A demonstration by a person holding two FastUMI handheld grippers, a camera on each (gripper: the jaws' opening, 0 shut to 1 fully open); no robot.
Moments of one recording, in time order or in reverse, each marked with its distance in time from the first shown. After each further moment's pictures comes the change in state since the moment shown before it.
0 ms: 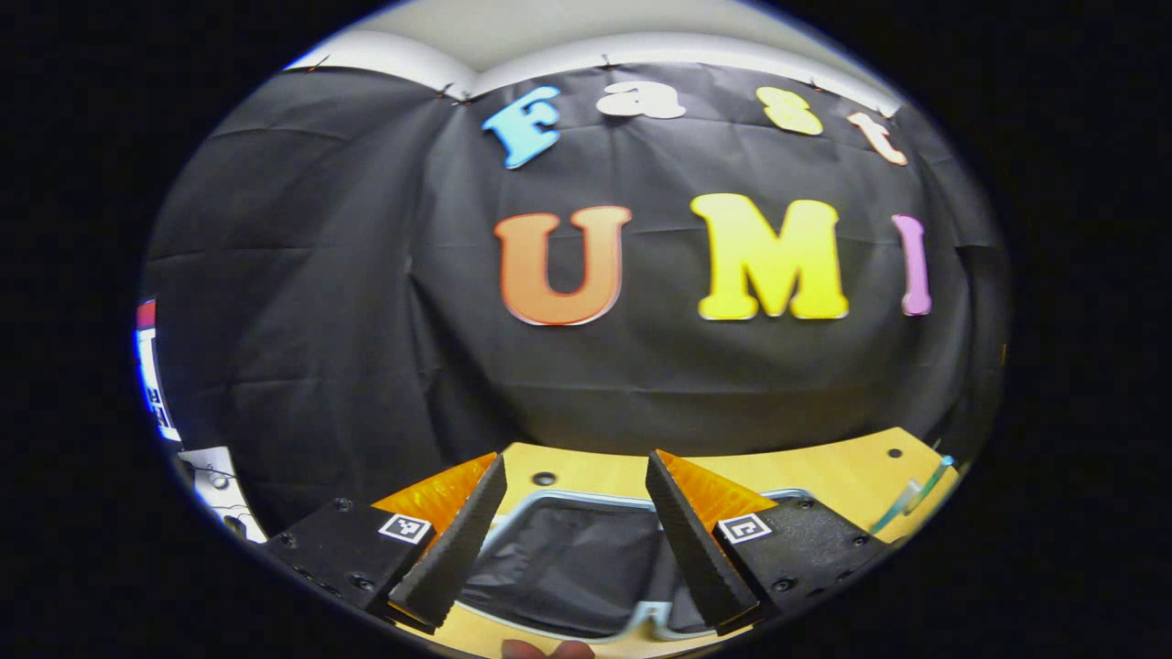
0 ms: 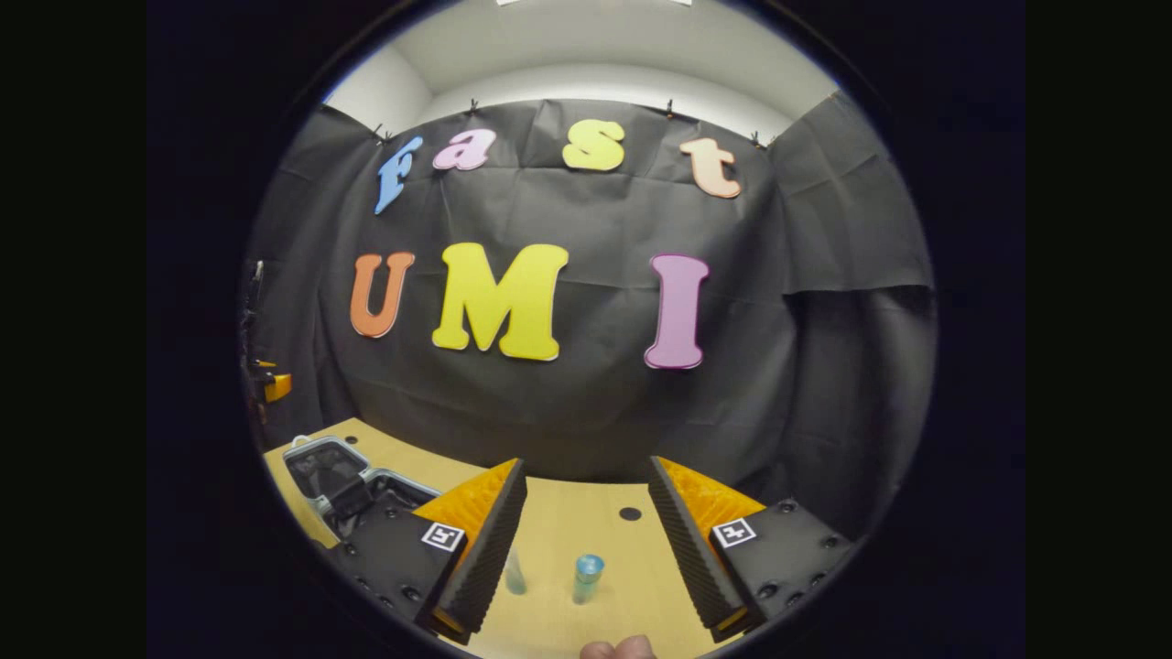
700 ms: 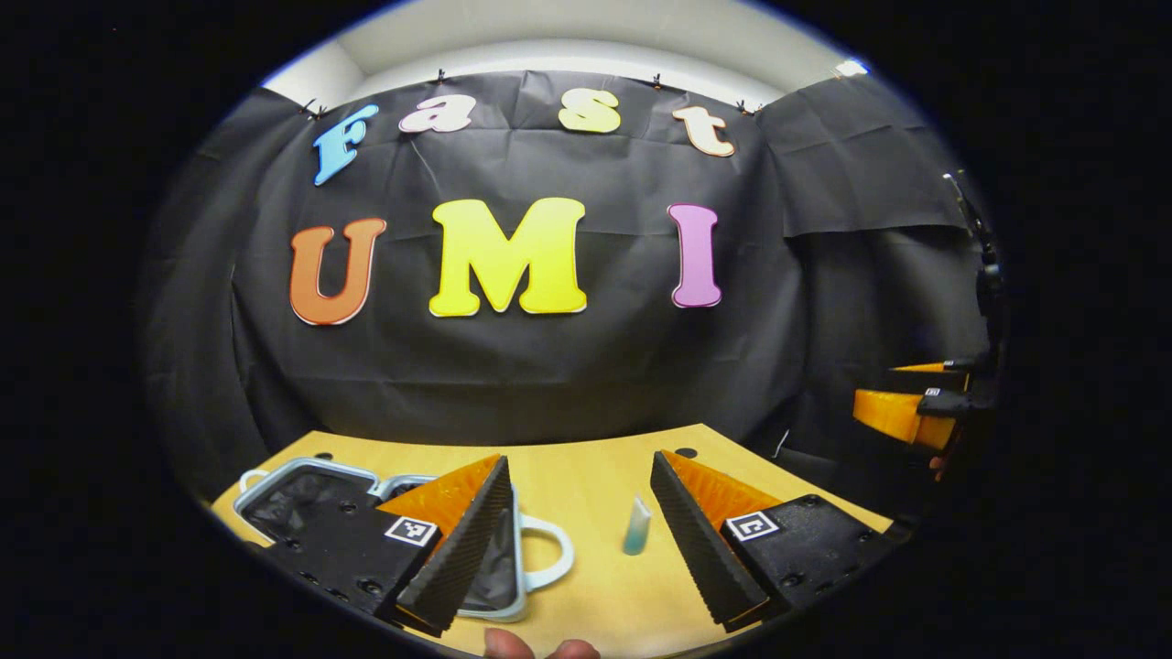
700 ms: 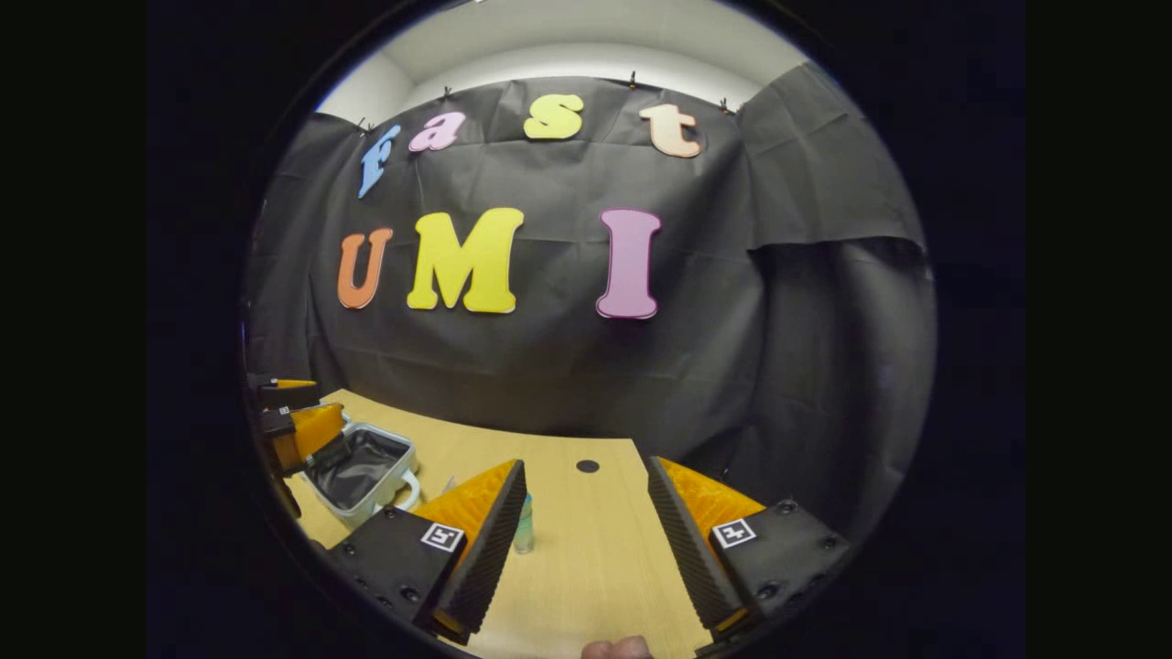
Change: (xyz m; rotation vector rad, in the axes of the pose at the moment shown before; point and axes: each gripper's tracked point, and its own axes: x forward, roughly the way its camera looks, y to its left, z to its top) left arm -0.101 -0.312 -0.017 -0.038 0.009 -0.421; right arm -0.034 -0.093 -0.075 0.026 0.121 -0.022
